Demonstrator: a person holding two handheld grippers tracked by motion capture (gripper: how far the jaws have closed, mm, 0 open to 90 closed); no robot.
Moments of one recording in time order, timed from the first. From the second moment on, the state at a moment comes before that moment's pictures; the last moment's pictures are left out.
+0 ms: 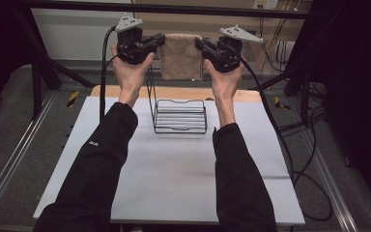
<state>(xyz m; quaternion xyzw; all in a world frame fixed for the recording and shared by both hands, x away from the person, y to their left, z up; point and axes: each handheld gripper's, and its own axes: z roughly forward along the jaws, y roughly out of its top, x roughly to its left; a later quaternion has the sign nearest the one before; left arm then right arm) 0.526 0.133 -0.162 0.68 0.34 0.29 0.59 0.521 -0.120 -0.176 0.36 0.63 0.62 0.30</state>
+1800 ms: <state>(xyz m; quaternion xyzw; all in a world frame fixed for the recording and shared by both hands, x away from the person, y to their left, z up) 0.492 0.141 -0.221 0.73 0.31 0.25 0.56 0.494 -0.123 -0.227 0.35 0.68 0.59 0.28</state>
